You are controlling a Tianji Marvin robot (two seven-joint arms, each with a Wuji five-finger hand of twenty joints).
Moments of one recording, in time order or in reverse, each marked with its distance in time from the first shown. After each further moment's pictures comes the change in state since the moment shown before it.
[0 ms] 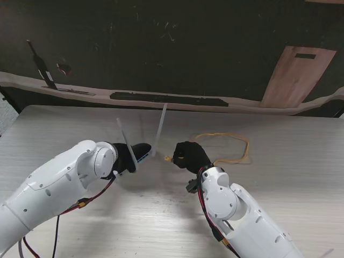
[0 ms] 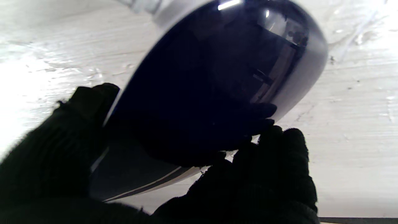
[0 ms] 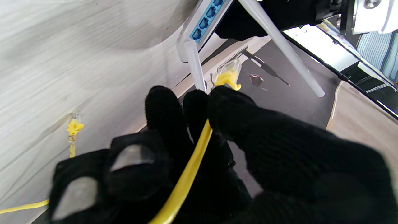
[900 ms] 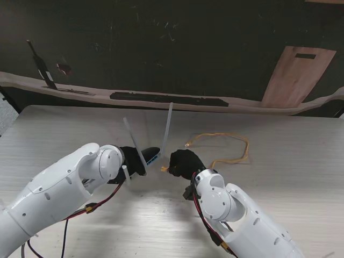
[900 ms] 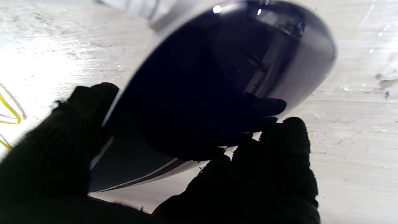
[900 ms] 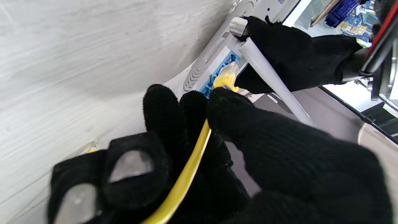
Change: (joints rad) left arm 0.031 -0.003 0.003 -0.093 -0.115 0.105 0.013; right arm 0.018 0.028 -0.064 -0.056 -0.049 0.163 0.122; left_hand 0.000 -0.001 -0.012 0.000 0.047 -0.030 0.012 0.001 0.048 -0.010 0.007 0.000 0.037 0.016 -0.001 -0.001 0.113 0.015 0.117 0.034; right_hand 0.011 0.024 -0.020 0.000 0.003 0.035 0.000 0.027 0.038 0.000 -0.002 -0.023 0.008 0.012 0.017 0.051 0.008 0.015 0.002 0.097
